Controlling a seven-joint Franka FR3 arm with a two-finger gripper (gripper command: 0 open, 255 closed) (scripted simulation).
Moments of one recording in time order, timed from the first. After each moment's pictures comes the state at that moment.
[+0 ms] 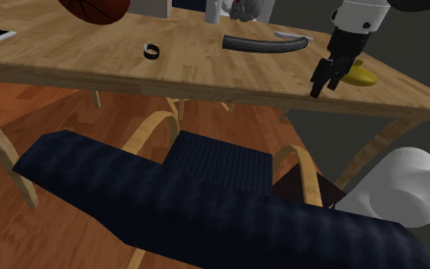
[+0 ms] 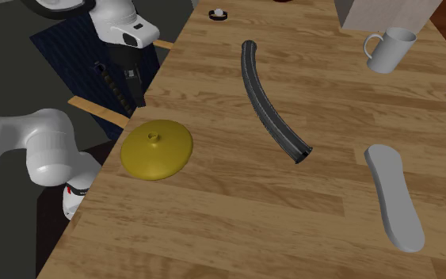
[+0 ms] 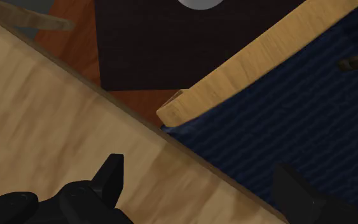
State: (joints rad) arm 0.01 -0.82 -0.02 -2.37 -0.07 1.48 0.09
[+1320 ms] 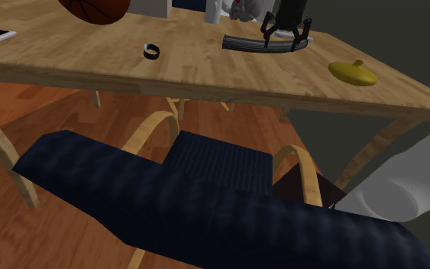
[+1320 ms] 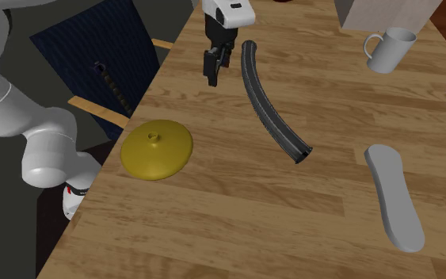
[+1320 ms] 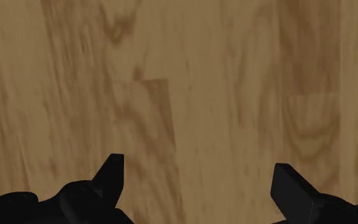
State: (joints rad) arm -0.16 -0.11 -0.01 -1.68 -0.01 1.51 0.65
